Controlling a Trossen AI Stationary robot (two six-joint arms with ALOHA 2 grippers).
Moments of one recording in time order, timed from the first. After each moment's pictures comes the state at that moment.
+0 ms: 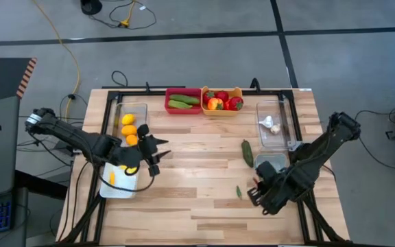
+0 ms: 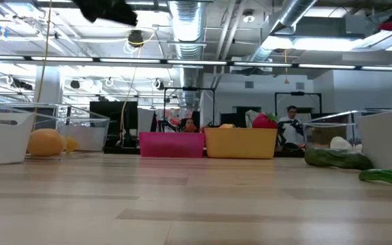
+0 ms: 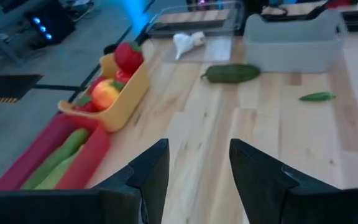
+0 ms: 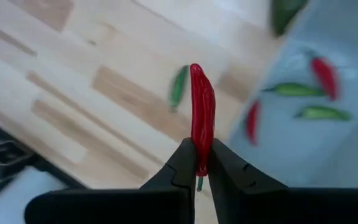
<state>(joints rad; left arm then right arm) -0.38 1.10 0.90 -0.40 -0.70 -0.22 0.74 1.48 1.33 -1.24 0.24 1.78</state>
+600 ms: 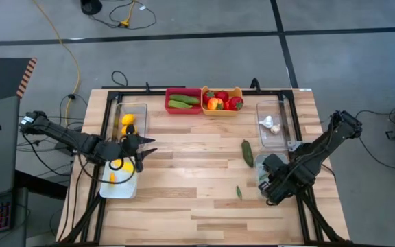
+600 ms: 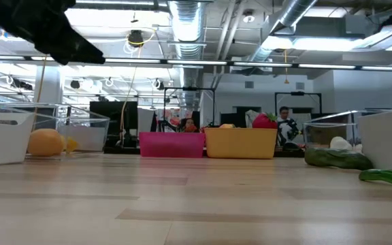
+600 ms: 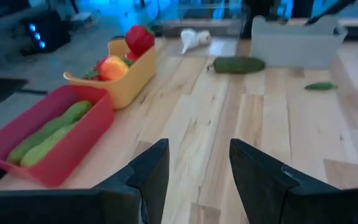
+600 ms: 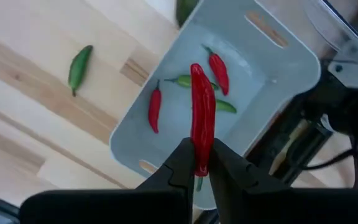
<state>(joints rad) -0.35 0.66 0.41 -0.18 -0.65 -0.20 0.71 1.44 1.33 -1.57 0.13 1.64</state>
